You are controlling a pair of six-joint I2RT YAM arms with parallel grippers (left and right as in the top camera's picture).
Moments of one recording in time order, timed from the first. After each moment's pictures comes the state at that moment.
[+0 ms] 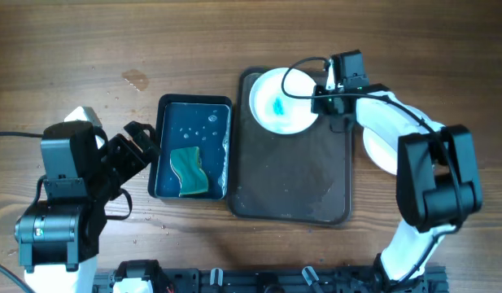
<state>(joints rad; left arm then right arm) 0.02 0.89 1.12 -1.05 0.05 -0.63 0.19 1.96 1.19 -0.32 -0.11 0.29</state>
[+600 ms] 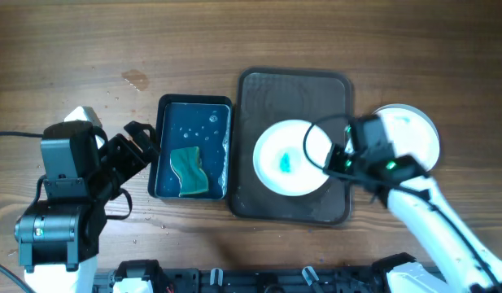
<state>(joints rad) 0.02 0.89 1.12 -1.05 0.05 -0.63 0.30 1.25 0.64 -0.54 -0.12 0.65</state>
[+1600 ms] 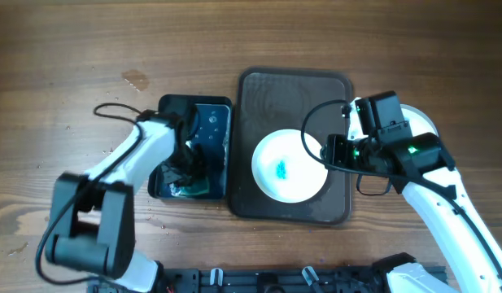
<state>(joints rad) -0.24 1.73 0.98 -0.94 0.16 -0.60 0.30 1.22 1.02 -0.96 -0.19 0.39</state>
